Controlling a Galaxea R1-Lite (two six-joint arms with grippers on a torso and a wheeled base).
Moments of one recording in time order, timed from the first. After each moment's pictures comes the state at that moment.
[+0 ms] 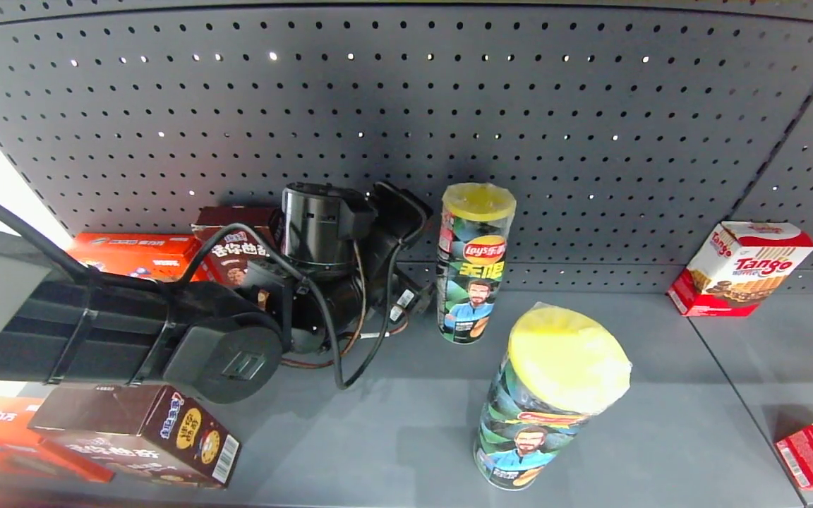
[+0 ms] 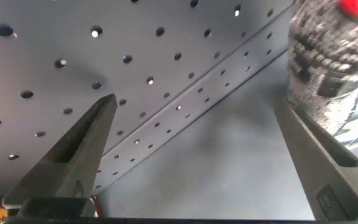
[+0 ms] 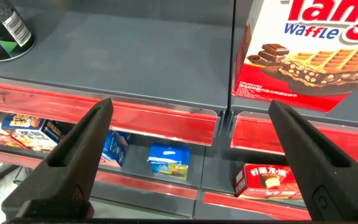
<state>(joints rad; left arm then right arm) -0.63 1.93 -1.15 -0.53 0.25 0.42 0.21 0.10 0.00 0.00 -0.06 -0.01</state>
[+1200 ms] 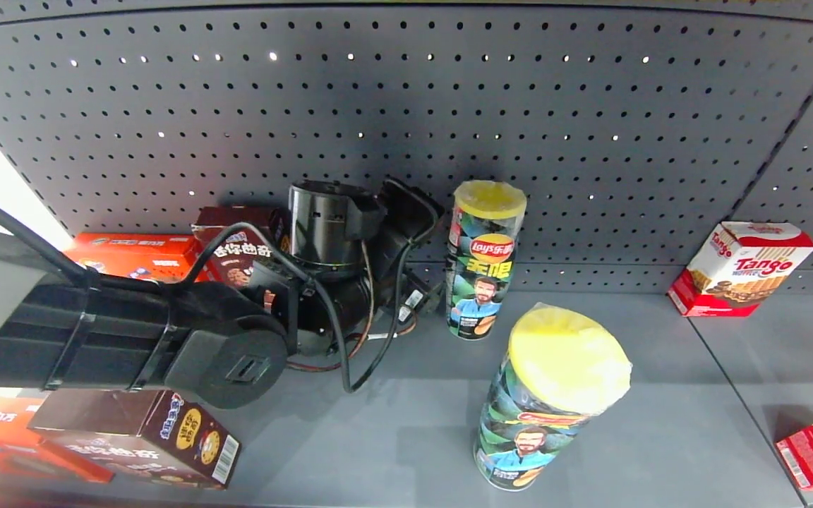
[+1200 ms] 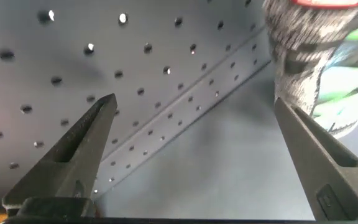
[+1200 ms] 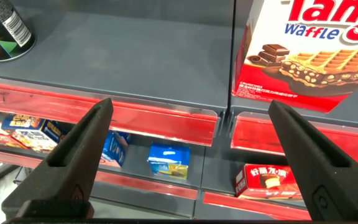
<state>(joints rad) -0.65 1.92 -1.16 -0.53 0.26 0.43 0.21 0.10 0.00 0.00 -0.06 -0.01</state>
